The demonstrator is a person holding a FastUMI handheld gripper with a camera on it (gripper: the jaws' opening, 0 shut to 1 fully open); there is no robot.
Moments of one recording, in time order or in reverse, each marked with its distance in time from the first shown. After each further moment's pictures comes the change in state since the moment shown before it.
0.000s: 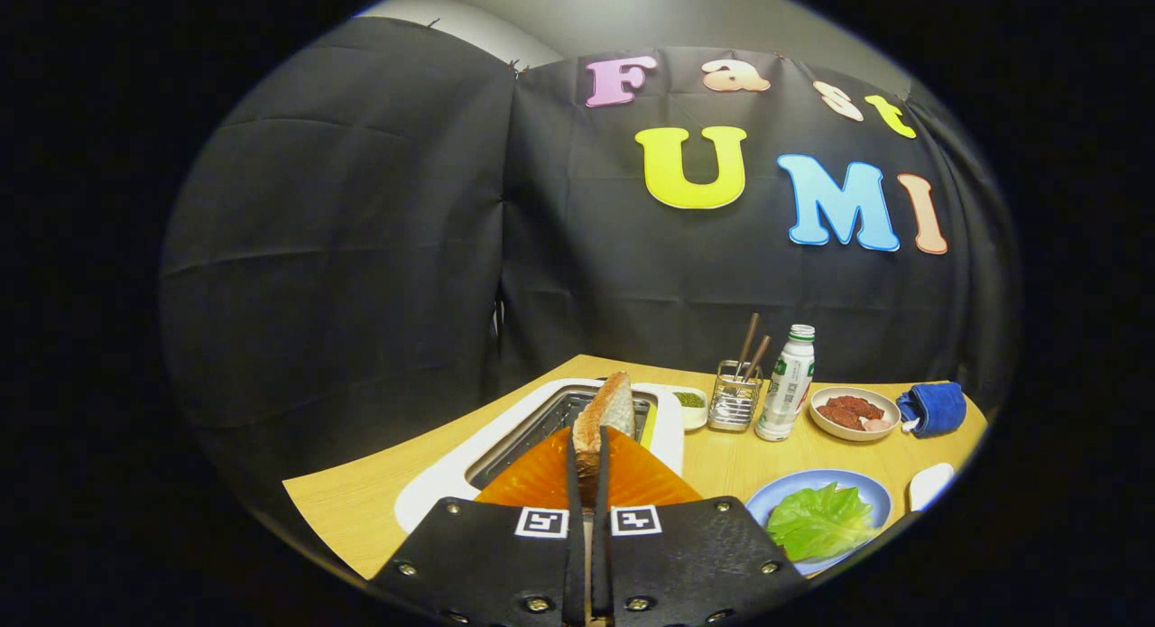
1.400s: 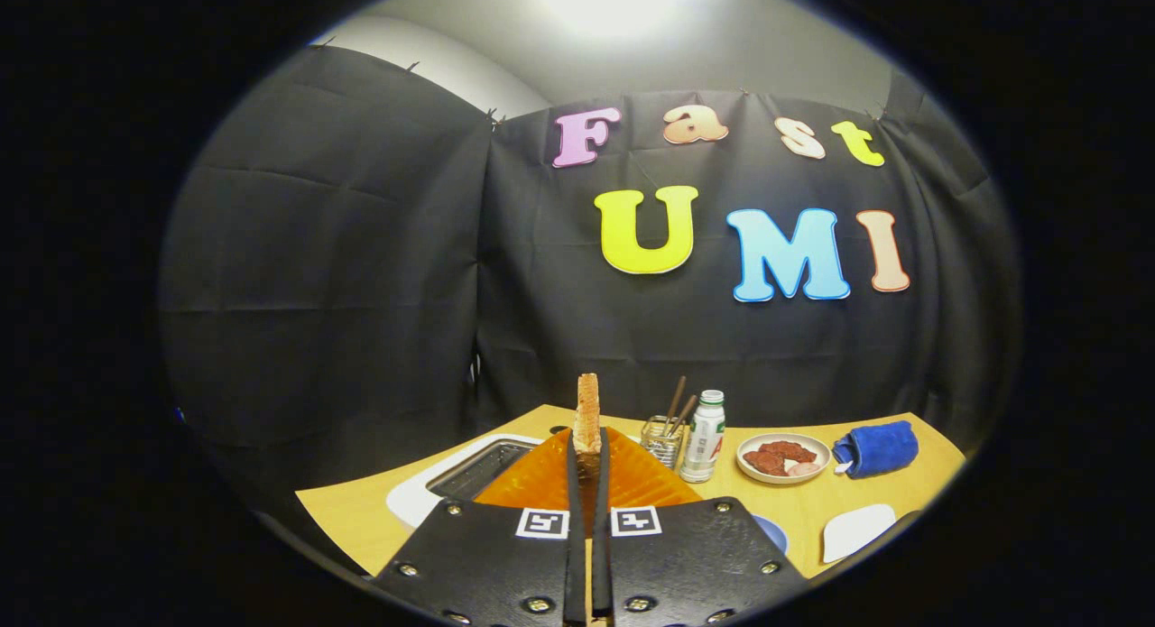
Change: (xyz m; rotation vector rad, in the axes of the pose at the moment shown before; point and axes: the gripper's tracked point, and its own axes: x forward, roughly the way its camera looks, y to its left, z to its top) arm -0.099 -0.090 0.077 -0.027 -0.138 -0.066
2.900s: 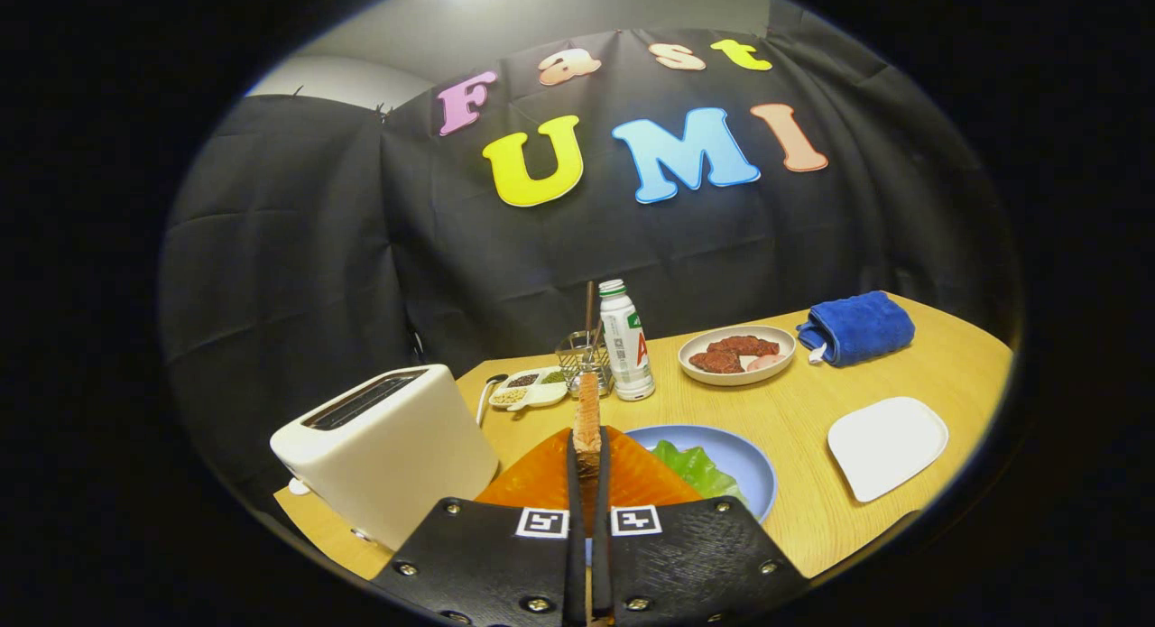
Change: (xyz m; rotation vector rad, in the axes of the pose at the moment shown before) arm 0.016 -0.095 -0.135 0.281 0.144 -0.137
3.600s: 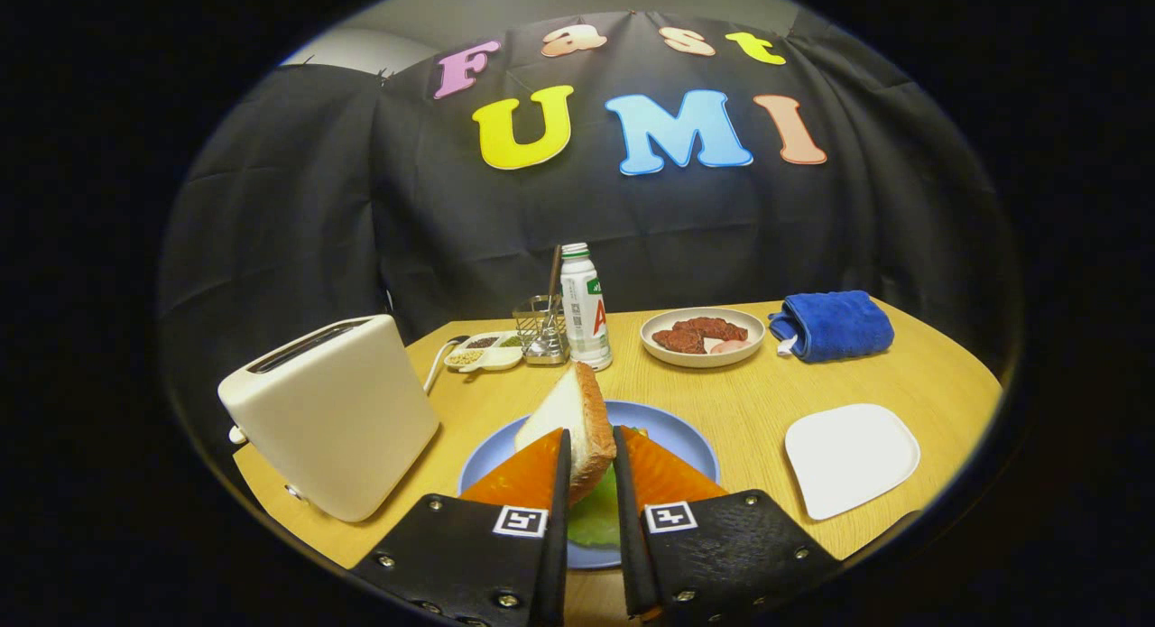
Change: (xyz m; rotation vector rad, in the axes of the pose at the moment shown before) arm 0.005 -0.051 -0.022 -0.088 0.108 -0.073
